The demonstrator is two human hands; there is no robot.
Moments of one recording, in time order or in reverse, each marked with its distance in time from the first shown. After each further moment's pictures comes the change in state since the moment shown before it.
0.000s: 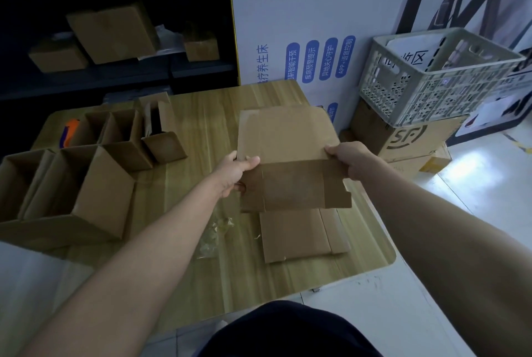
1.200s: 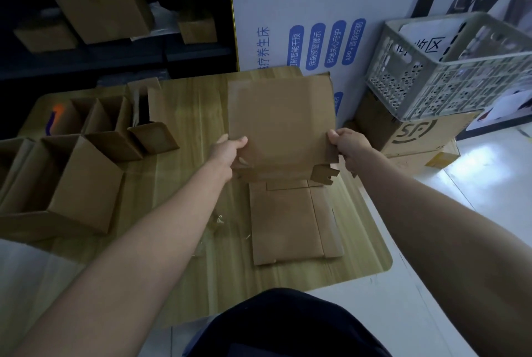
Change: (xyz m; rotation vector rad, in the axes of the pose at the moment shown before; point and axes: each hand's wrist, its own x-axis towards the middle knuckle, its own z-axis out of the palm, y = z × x) left_hand 0.047 0.013 0.019 -0.289 0.310 -0.044; right_hand 0.042 -0.007 -0.001 -0.090 0.006 -0.212
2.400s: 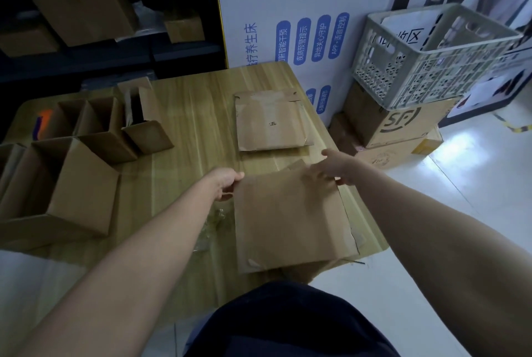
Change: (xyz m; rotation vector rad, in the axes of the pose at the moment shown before) left_hand -0.022 -0.037 -0.031 0.547 -0.170 -0.267; right_hand -0.040 0.037 0.010 -0.413 -0.311 0.159
